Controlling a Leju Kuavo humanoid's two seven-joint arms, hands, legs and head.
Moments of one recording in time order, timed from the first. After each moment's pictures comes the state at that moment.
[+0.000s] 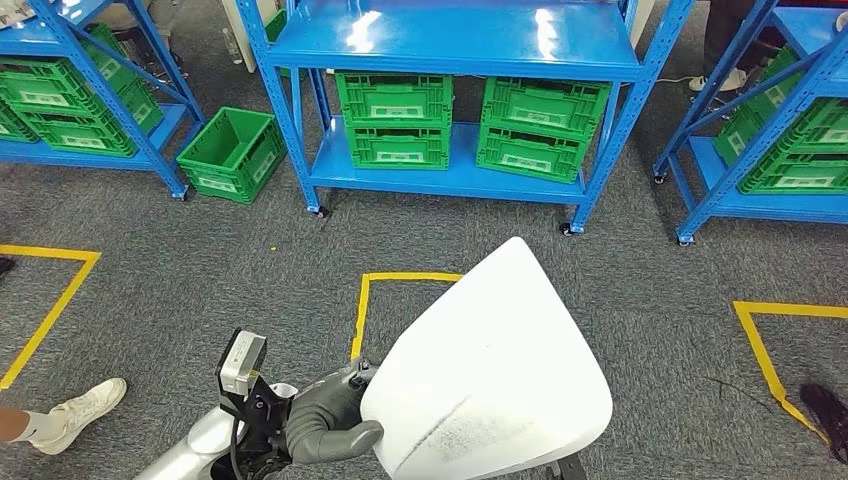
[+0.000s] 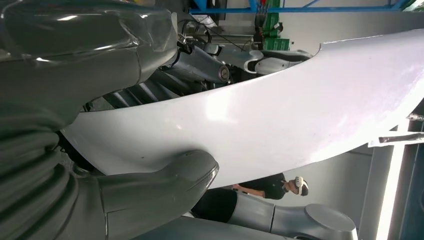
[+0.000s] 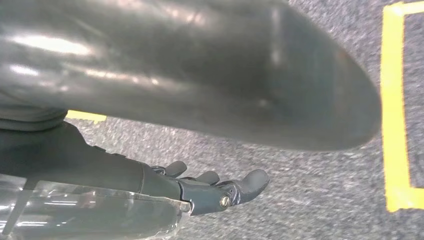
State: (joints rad) left arm -0.24 0.21 -0.81 -1.65 0.76 -0.70 -0.31; right arm -0.06 -0.05 0.71 -0.23 -0.78 -0.09 -0.04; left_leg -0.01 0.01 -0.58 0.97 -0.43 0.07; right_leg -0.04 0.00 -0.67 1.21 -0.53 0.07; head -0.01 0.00
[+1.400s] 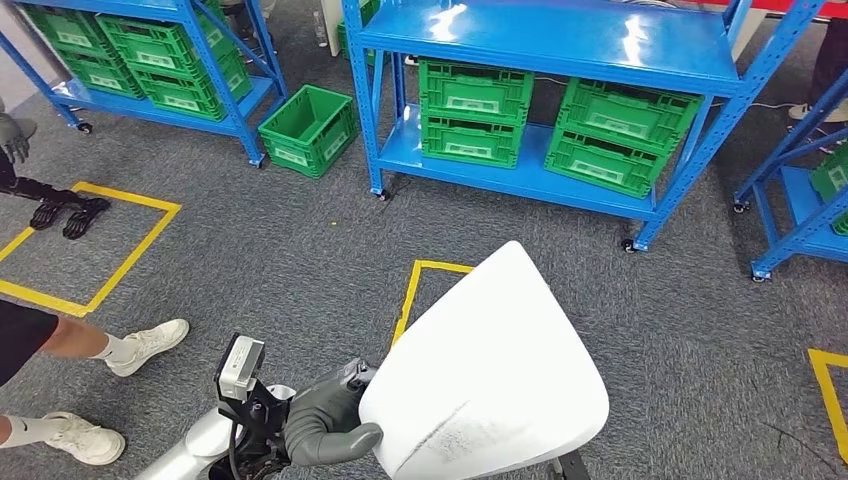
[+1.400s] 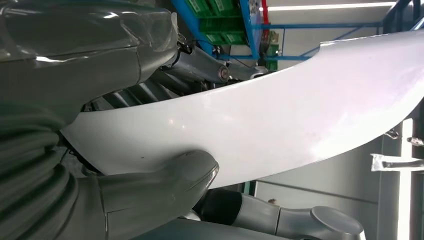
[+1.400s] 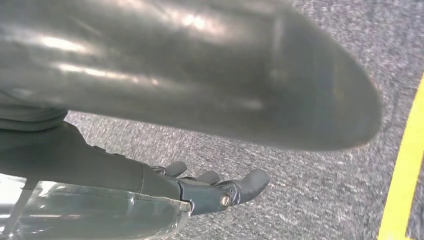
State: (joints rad) left arm -0.24 0.23 -0.82 -1.65 0.73 -0.68 -0.33; right arm -0.07 -0.07 0.71 -0.23 -0.74 -0.07 -0.03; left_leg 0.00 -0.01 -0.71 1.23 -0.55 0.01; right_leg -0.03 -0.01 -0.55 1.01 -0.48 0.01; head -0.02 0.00
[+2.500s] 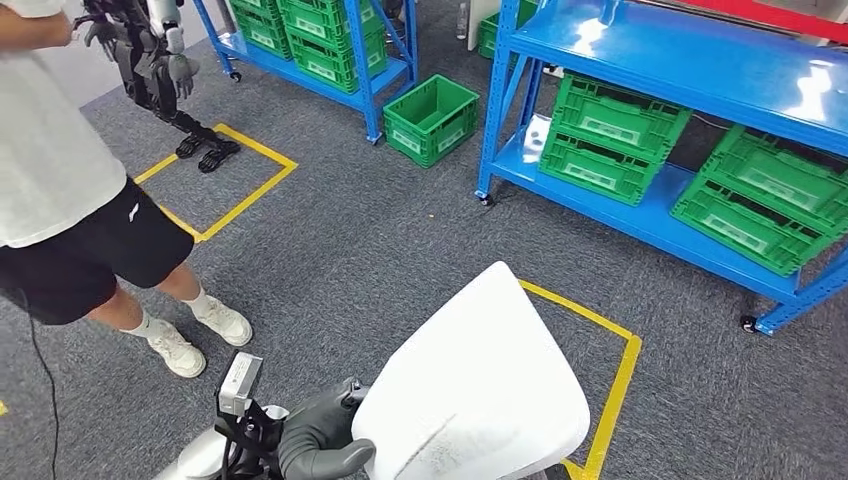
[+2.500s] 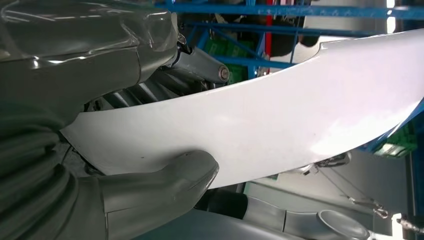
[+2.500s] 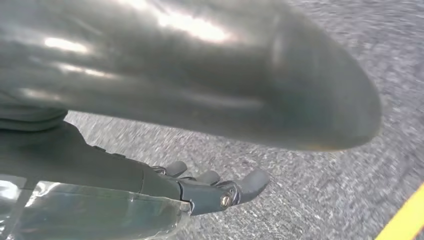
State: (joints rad) left arm -0.16 0.25 -0.80 -1.66 0.74 -0.69 -0.31; right arm -0.02 -0.03 0.72 -0.22 -0.72 -0.09 -0.04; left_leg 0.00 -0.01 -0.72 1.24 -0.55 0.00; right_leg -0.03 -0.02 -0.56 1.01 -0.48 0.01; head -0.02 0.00
